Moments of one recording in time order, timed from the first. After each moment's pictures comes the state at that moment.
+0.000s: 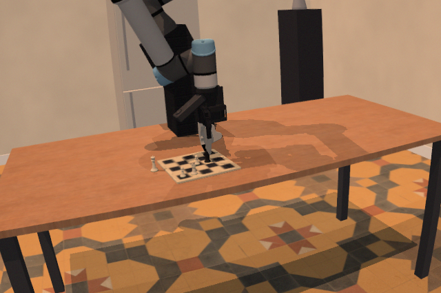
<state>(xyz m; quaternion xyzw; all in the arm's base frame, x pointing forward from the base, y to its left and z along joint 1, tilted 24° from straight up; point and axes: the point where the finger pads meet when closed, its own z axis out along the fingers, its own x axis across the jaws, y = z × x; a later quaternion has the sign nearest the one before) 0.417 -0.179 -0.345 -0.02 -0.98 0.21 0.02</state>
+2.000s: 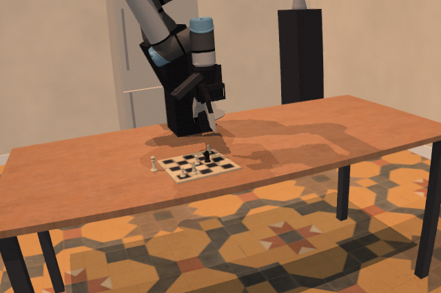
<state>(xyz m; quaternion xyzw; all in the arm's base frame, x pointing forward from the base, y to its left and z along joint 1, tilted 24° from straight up) 0.421 -0.150 -0.280 -0.01 -0.98 0.21 0.02</state>
